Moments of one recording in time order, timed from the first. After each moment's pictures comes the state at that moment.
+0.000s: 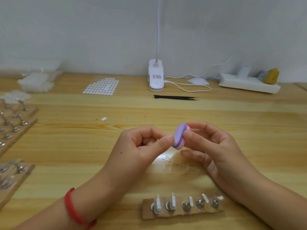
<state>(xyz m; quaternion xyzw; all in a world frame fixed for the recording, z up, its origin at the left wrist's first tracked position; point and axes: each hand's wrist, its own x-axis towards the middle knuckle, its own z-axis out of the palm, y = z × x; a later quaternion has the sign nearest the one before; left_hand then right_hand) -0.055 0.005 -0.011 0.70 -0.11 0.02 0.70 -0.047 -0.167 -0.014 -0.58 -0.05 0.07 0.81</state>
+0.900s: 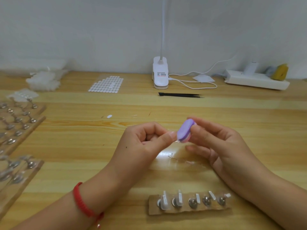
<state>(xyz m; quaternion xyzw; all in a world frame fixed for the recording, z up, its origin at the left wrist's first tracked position) -0.054 0.006 -0.009 0.70 -0.09 0.02 0.71 -0.045 -0.168 -0.018 -0.58 -0.07 0.09 0.81</state>
